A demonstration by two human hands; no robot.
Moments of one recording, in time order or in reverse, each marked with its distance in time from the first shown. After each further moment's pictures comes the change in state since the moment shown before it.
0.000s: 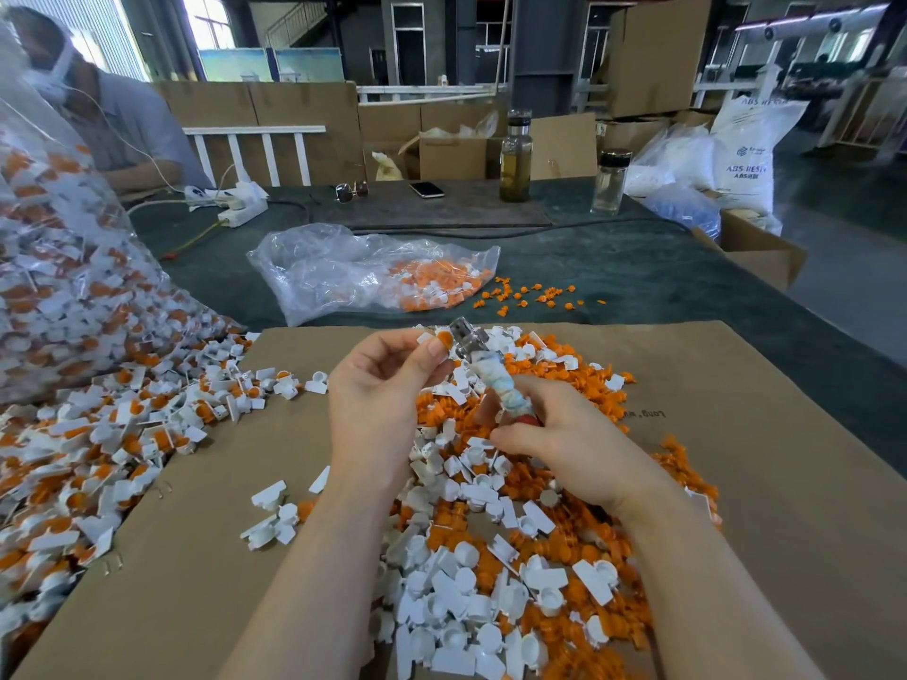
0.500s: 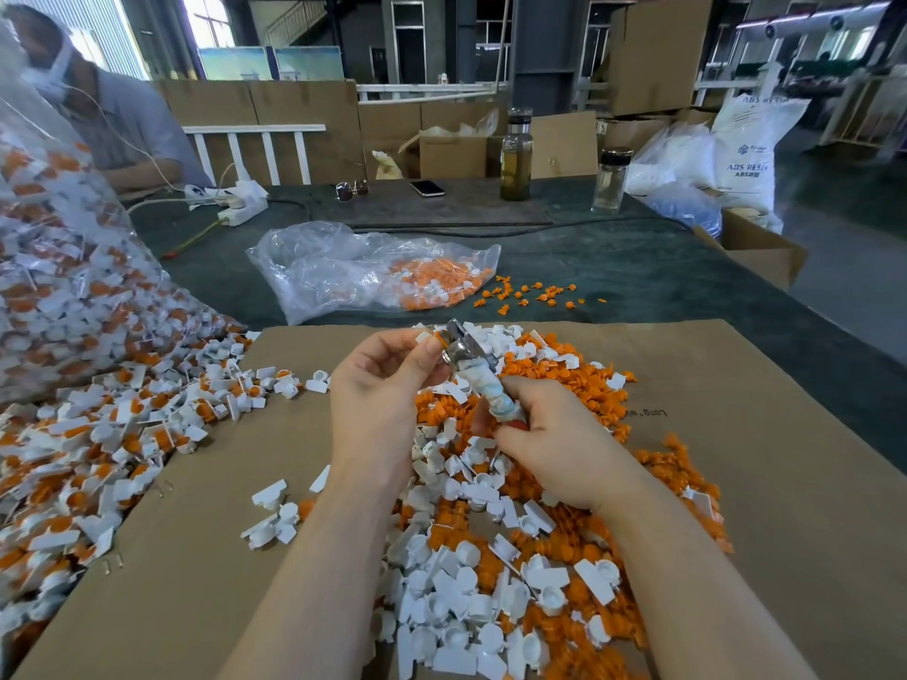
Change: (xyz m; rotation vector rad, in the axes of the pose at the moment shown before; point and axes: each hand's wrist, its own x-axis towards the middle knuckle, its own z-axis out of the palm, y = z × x) left_hand 0.001 0.000 0.000 -0.064 0.014 -0.057; right_hand 0.006 0.002 0.009 -0.118 0.035 -0.031
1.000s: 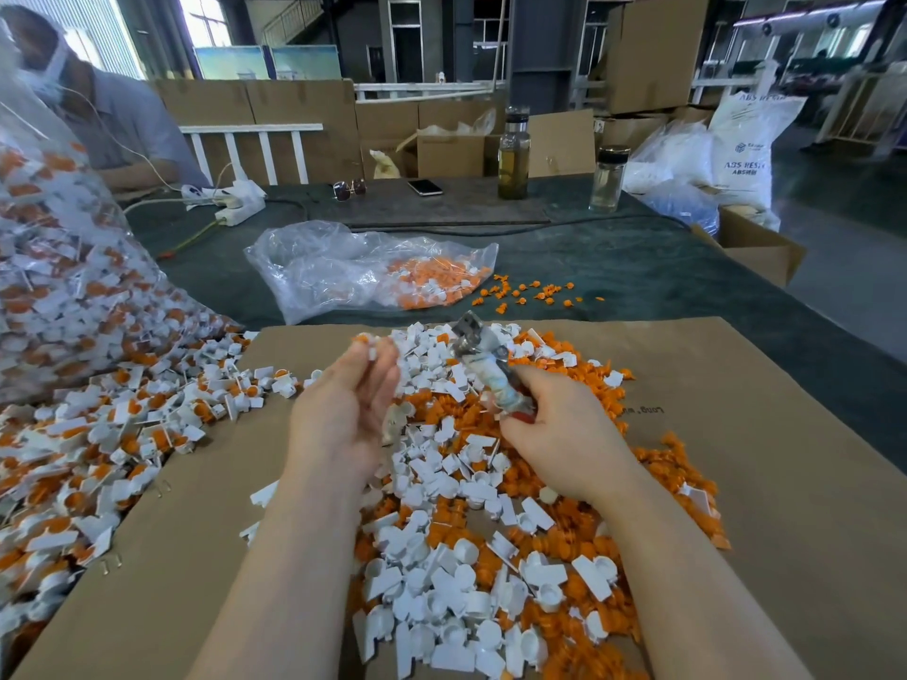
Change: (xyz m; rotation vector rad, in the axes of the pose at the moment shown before) left_hand 0.014 0.009 -0.021 -0.354 0.315 -0.454; right_hand 0.003 0.015 0.002 -0.241 0.193 0.012
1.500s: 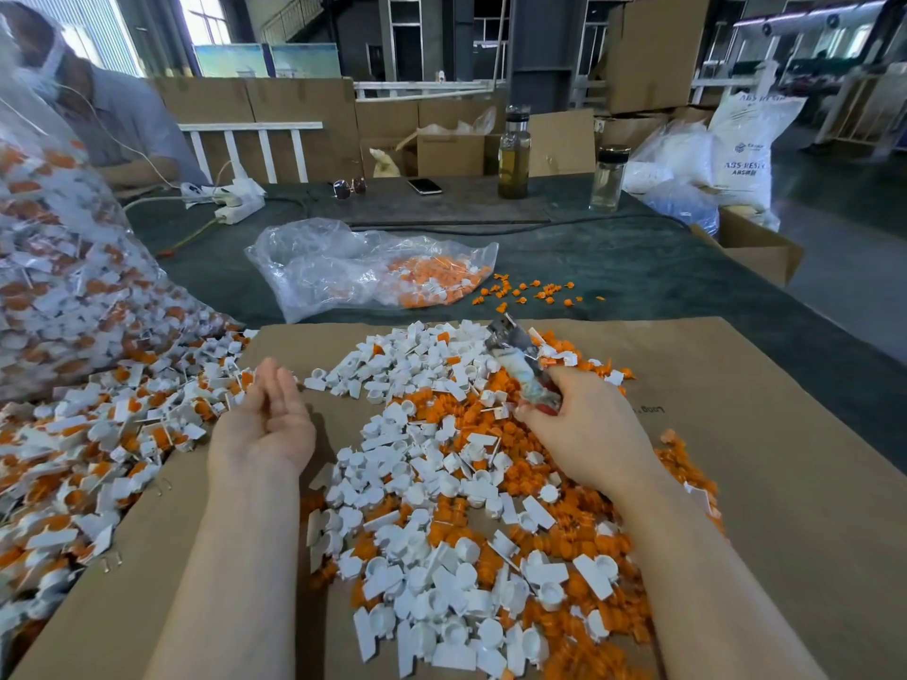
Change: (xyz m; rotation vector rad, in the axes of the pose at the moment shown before) left_hand 0.026 0.036 -0.041 -0.736 0.252 -0.019; right_hand 0.006 0.021 -0.004 -0.194 0.086 0.155
